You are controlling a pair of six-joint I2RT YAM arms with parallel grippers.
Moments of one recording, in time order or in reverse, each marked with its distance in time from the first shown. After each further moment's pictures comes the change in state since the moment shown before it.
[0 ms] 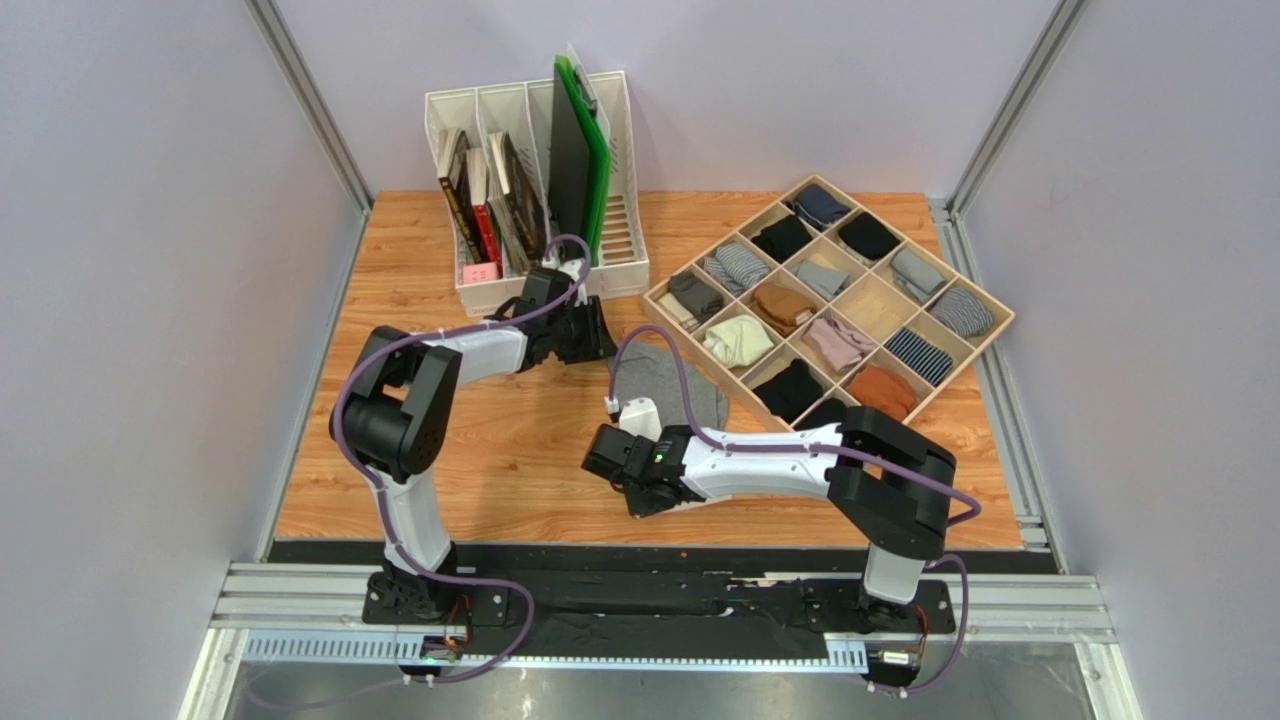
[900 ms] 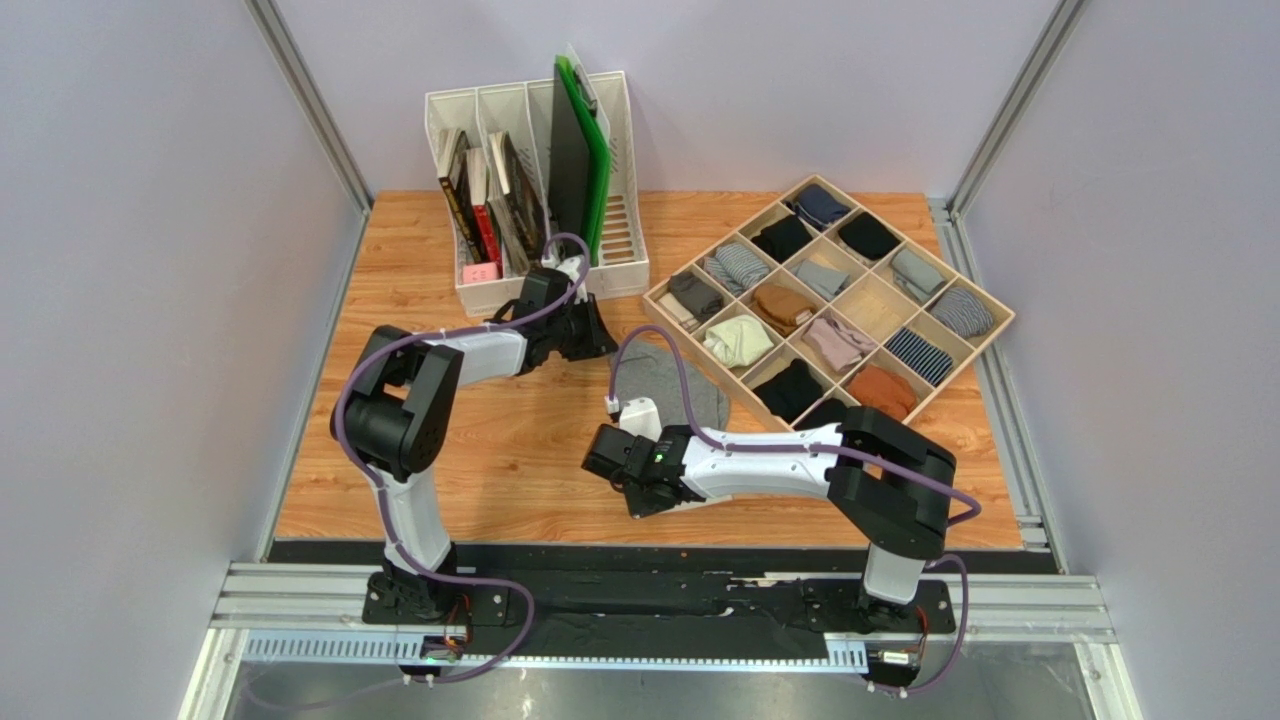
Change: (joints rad) left arm 0.003 0.005 -0.026 0.091 0.031 -0.031; right arm 0.000 0.000 0.000 0.000 -0.001 0.003
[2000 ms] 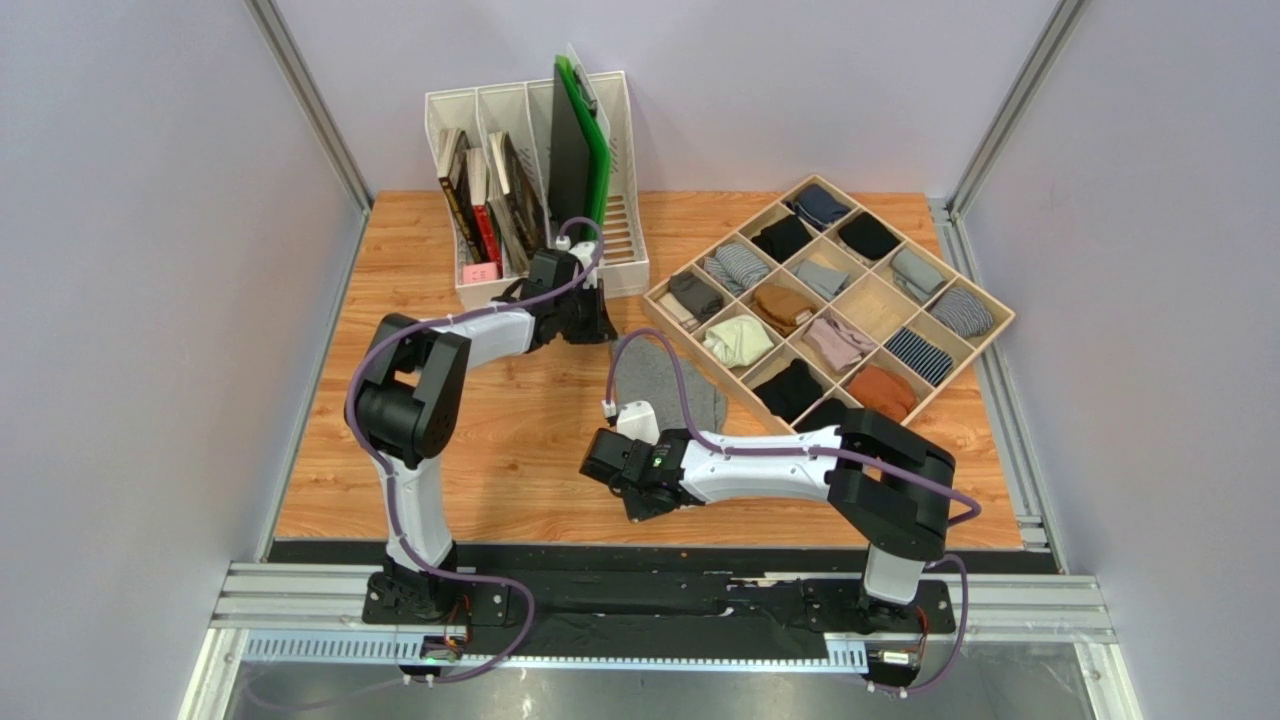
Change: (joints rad) left arm 0.005 0.079 0.164 -0.124 -0.007 0.148; right arm 0.017 0.000 0.000 0.003 -0.004 0.000
